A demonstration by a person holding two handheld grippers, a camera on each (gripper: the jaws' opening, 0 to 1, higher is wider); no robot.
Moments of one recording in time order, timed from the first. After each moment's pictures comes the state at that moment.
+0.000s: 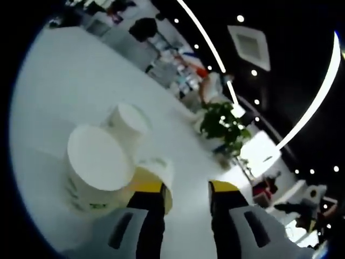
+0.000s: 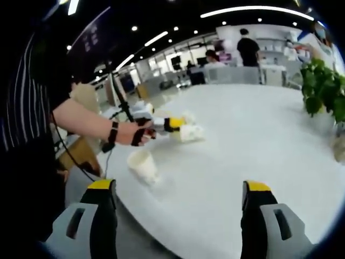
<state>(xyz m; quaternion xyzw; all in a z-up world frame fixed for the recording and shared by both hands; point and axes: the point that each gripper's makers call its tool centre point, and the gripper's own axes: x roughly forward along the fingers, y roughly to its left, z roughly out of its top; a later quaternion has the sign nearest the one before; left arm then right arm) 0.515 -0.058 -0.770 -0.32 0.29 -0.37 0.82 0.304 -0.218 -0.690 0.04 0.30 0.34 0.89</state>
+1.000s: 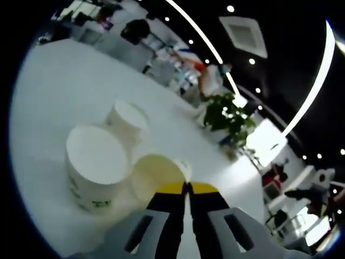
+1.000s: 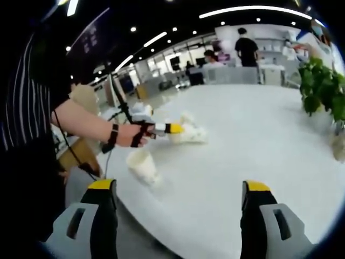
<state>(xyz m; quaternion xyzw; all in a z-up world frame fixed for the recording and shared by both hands) 0.507 -0.061 -0.773 -0.27 0.29 -0.38 0.84 0.302 -0.224 -0.686 0.05 0.30 0.34 0.89</state>
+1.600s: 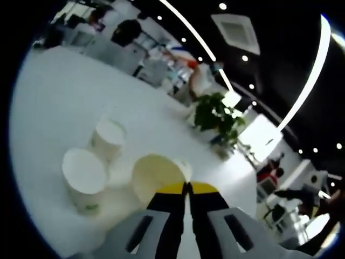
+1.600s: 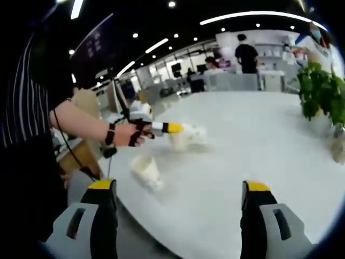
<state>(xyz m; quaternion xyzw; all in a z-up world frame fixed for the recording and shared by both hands) 0.495 -0.066 -0.725 -0.25 0.29 -0.41 0.83 0.299 -0.220 -0.677 0.05 0.27 0.34 0.90</state>
